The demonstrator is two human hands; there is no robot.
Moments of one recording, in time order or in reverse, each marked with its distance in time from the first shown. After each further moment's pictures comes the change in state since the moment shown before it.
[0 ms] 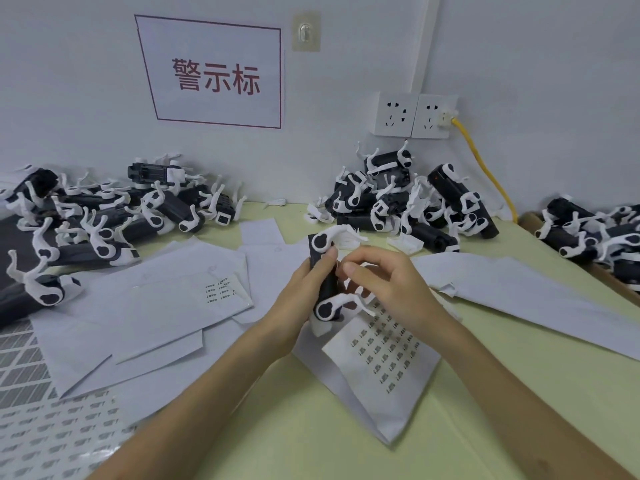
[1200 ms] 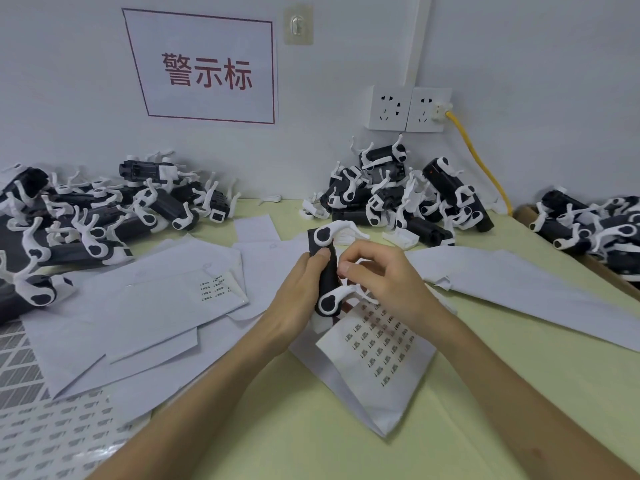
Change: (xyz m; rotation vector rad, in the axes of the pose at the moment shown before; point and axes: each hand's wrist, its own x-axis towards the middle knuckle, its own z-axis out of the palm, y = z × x) left_hand -0.005 0.001 0.003 0.228 0.088 0.019; right_hand -0.001 -0.002 -0.001 0.000 -0.042 0.021
